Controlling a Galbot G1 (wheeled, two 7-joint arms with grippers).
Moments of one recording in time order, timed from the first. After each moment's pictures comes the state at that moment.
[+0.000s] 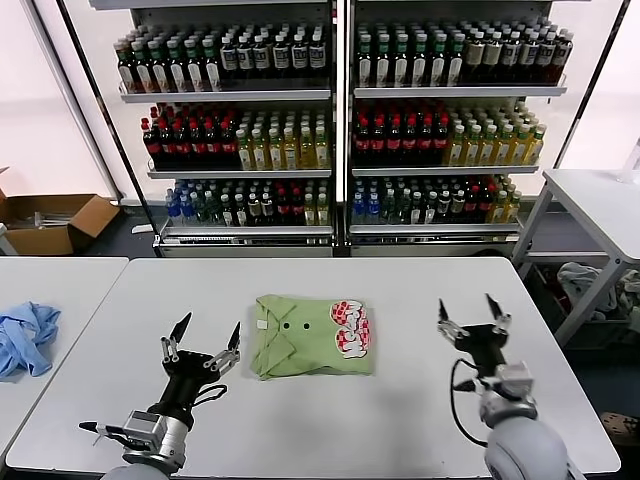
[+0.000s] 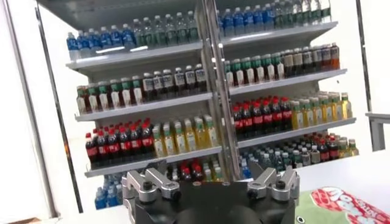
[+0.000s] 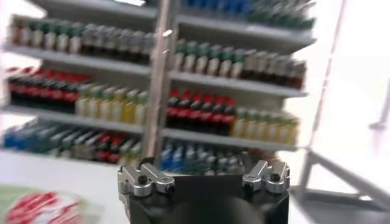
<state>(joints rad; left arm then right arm) 1.51 -0.98 -0.36 -2.22 -0.30 0.13 -0.33 -1.37 0.96 0.40 2.12 0.39 -0.21 0.44</state>
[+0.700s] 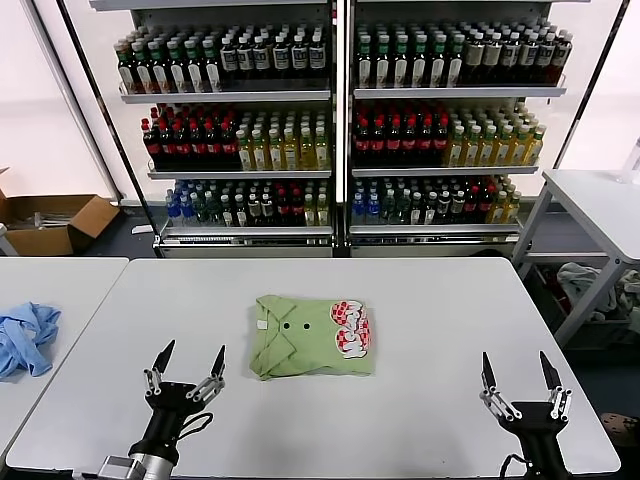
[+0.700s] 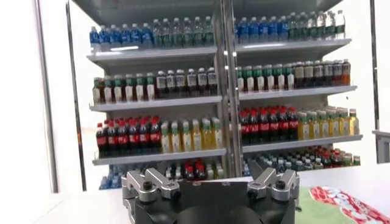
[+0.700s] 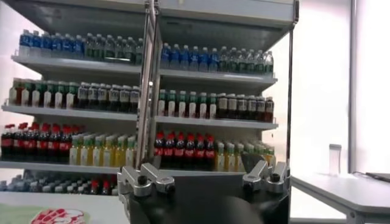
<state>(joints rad) 1.69 -0.94 -0.39 -2.21 -0.35 -0.10 -0.38 -1.89 0.96 0.56 2.22 0.28 0.33 0.45</state>
